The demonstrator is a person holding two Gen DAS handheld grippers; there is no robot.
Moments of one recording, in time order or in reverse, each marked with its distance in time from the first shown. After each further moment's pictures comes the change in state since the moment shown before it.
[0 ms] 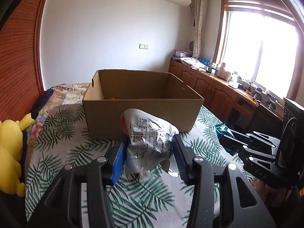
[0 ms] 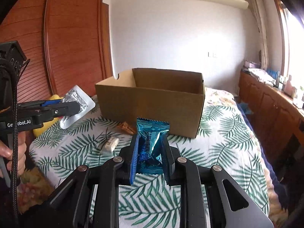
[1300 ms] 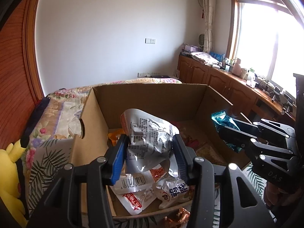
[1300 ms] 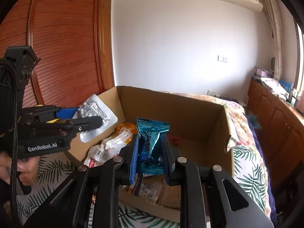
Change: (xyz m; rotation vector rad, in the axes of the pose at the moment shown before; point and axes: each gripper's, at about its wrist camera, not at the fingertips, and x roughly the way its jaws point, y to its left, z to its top) left arm 0.167 0.063 0.096 0.028 0.057 0.049; right arm 0.166 -0.040 0.108 -0.037 0.035 0.035
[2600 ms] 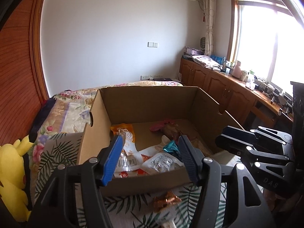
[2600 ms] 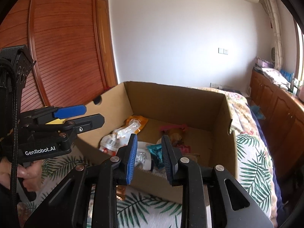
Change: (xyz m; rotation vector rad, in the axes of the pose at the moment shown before) left arm -0.058 -0.022 -0.013 0.003 -0.031 0.032; right arm -0.045 0.014 -0.007 0.048 0.015 0.032
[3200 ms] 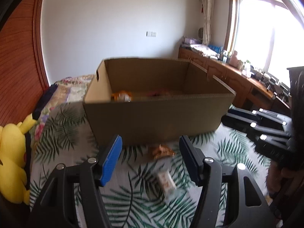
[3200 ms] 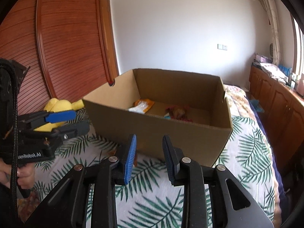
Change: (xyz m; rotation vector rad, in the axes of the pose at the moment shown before) left arm -0.035 -0.004 -0.079 -0.008 0.091 -0.002; right arm -0.039 0.016 -0.052 0.009 0.034 0.011
